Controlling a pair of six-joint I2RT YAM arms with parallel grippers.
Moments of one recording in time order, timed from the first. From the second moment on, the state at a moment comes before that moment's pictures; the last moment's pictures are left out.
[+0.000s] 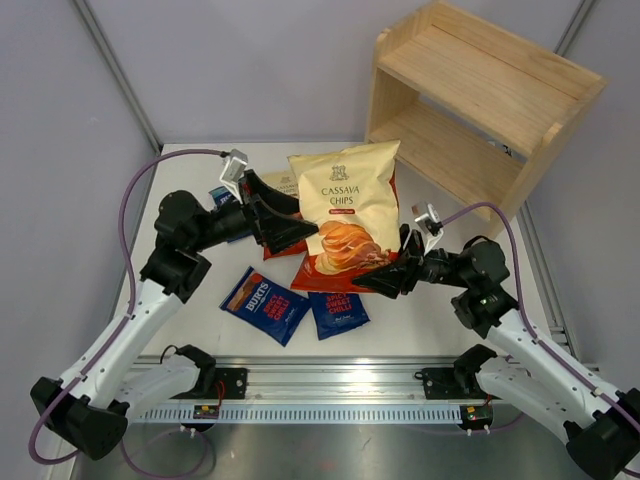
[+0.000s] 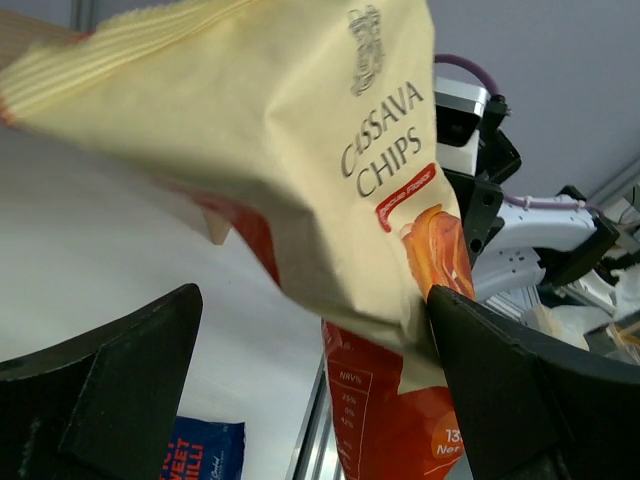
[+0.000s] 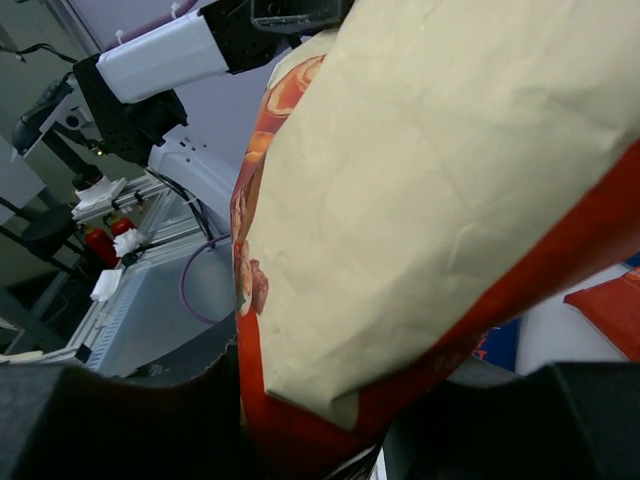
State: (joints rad) left arm -0.48 0.98 1.00 0.15 0.79 -0.61; right arm 0.60 0.80 0.61 0.53 -0.88 0.60
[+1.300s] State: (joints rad) left arm -0.59 0.89 0.75 0.65 0.35 -0.96; right arm 0.59 0.76 0.51 0.62 -0.55 0.88
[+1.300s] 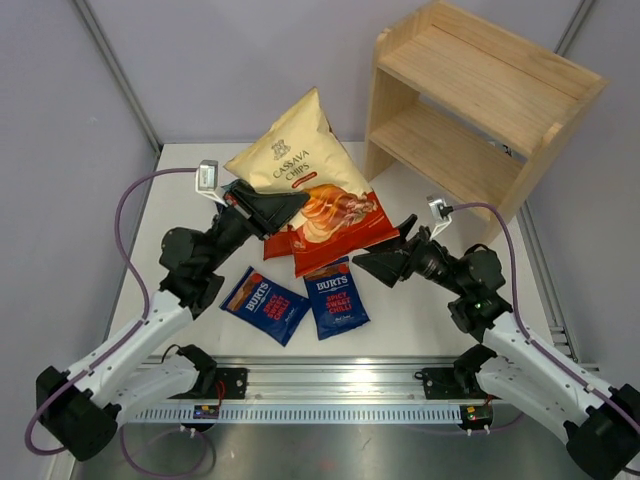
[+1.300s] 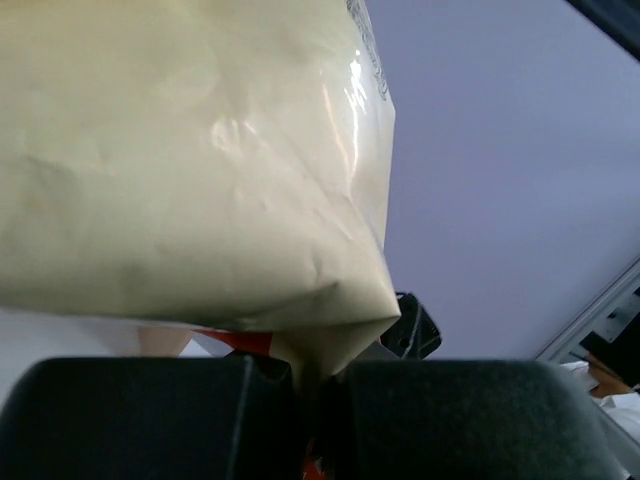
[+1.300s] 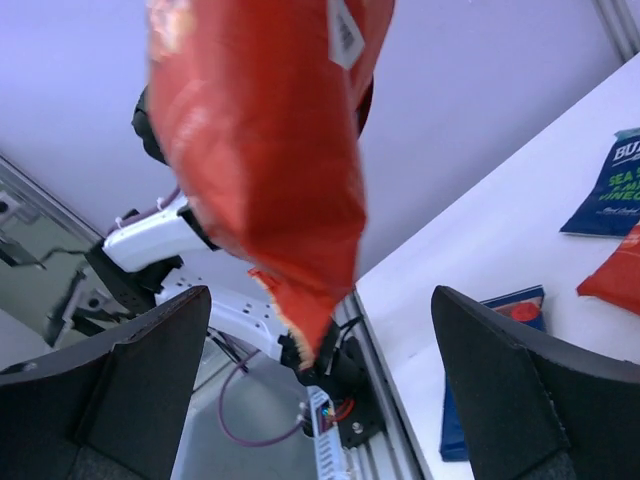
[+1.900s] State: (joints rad) left arm -0.61 1.20 0.91 0.82 0.51 -1.18; right arm 0.60 0.82 0.48 0.86 -0.40 1.06
